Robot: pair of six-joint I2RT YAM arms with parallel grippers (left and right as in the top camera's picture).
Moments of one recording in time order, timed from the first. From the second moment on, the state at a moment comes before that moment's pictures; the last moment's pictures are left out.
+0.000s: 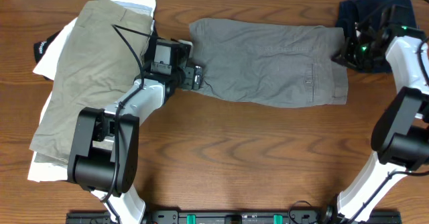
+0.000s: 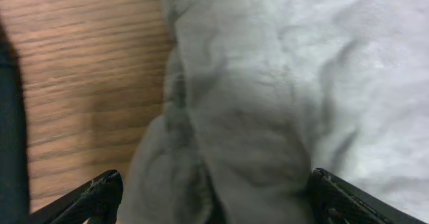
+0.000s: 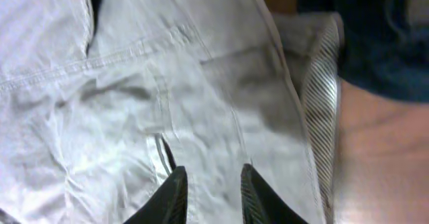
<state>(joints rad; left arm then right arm) -0.22 1.87 1.09 -0.16 0.14 -0.01 -0.29 2.08 1.67 -0.92 -0.40 0.10</state>
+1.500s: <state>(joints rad) -0.27 2.04 1.22 -0.11 0.21 0.02 -0.36 2.08 1.50 -0.67 -0.34 -0.06</state>
